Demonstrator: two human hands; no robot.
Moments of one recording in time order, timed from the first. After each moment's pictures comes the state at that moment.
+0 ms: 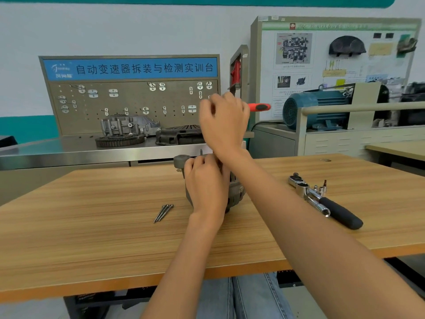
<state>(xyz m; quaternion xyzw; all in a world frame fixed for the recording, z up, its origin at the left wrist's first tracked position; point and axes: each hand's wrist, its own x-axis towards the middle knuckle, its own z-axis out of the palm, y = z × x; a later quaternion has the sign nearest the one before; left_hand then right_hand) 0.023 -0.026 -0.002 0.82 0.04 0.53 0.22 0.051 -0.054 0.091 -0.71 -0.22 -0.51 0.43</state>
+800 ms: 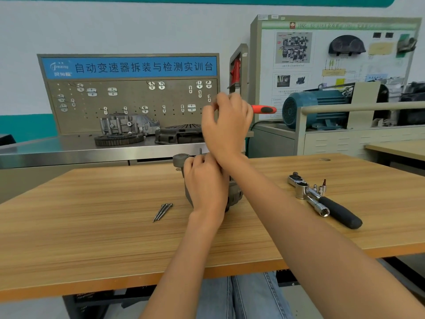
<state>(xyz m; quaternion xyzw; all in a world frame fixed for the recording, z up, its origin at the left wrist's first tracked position) 0.021 -0.027 0.000 0.83 0.05 0.52 0.21 0.052 -0.054 0.079 -0.66 -0.21 -0.55 0.47</state>
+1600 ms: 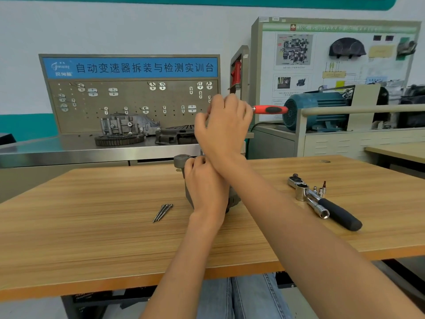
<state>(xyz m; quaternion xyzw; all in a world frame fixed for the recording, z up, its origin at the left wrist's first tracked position) 0.019 -0.027 0.000 0.83 0.05 0.51 0.20 0.054 -0.049 0.077 -0.75 -0.15 -0.57 0.31</state>
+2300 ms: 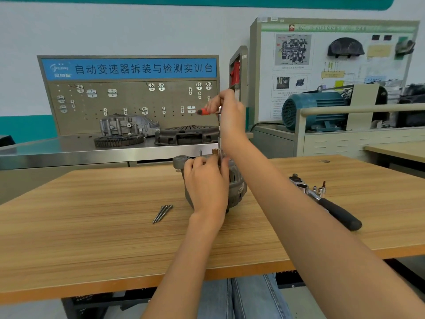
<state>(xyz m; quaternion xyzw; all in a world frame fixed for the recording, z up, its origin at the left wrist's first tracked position) 0.021 -0.029 0.000 0.82 0.06 0.53 0.21 0.054 -0.063 0.107 -0.54 -0.26 -0.17 0.78</state>
